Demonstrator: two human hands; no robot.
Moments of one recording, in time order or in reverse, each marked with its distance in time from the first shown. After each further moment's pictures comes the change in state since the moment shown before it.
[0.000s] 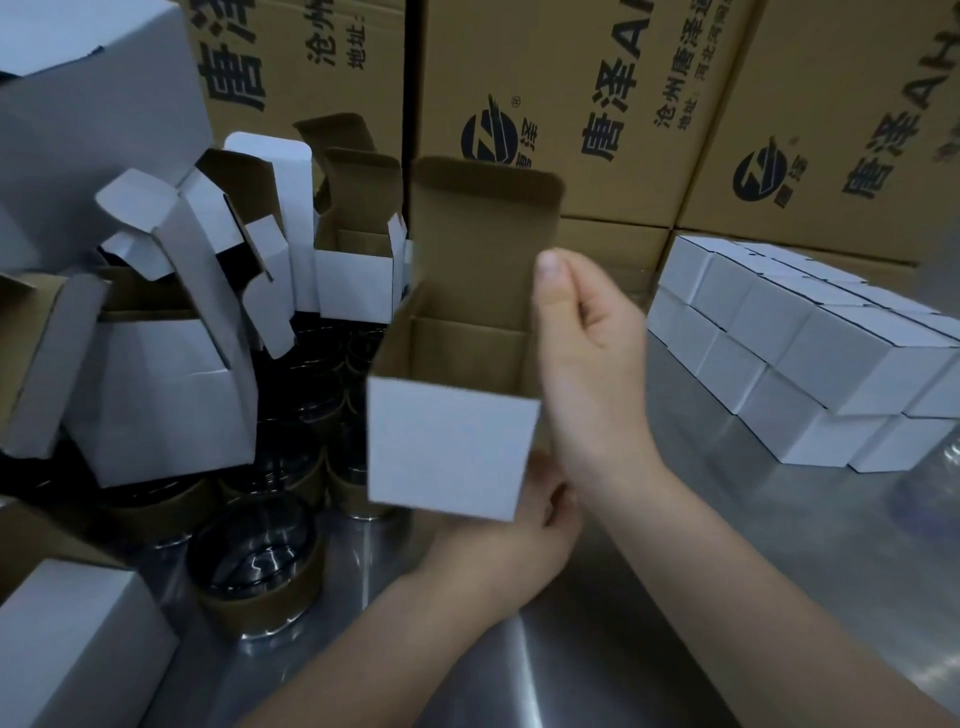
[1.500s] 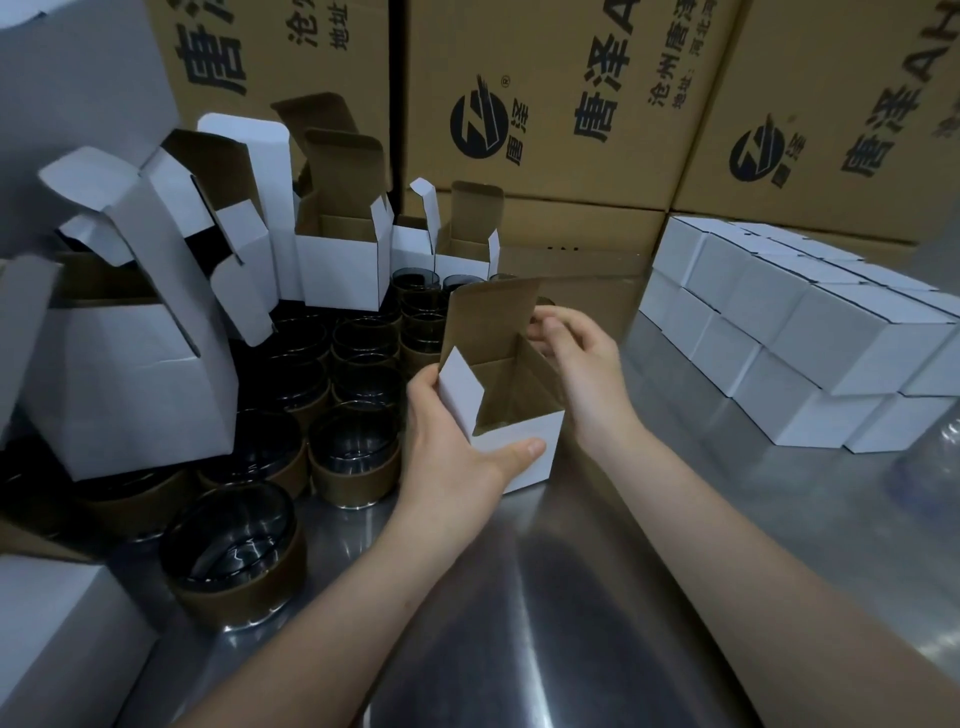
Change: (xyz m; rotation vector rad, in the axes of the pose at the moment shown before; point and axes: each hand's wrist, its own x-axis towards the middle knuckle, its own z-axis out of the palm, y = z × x) left_hand 0.015 -0.013 -0.022 -0.682 0.166 -0.426; right_hand 0.020 0.110 -0.034 0.049 0.017 0.446
